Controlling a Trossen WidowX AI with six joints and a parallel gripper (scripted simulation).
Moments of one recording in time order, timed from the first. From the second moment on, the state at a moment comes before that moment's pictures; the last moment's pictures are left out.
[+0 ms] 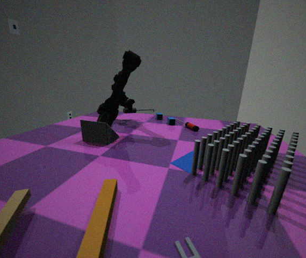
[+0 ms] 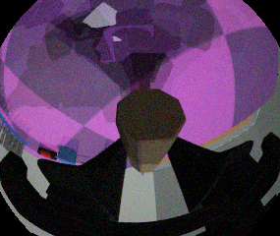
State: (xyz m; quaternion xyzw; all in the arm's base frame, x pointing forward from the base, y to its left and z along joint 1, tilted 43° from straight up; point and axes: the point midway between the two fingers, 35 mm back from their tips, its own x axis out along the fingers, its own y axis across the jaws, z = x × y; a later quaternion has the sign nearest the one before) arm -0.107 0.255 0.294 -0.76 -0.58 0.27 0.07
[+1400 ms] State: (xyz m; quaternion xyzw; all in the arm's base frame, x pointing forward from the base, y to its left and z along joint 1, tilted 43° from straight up) arm -0.103 0.274 0.277 -0.76 -0.59 0.26 0.07
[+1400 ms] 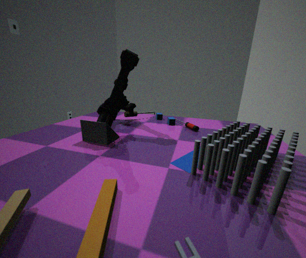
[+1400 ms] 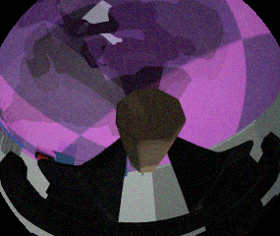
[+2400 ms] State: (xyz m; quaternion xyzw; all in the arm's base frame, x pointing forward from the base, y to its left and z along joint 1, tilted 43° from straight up) arm -0.097 0.287 0.265 -0.76 -0.60 0.25 0.08
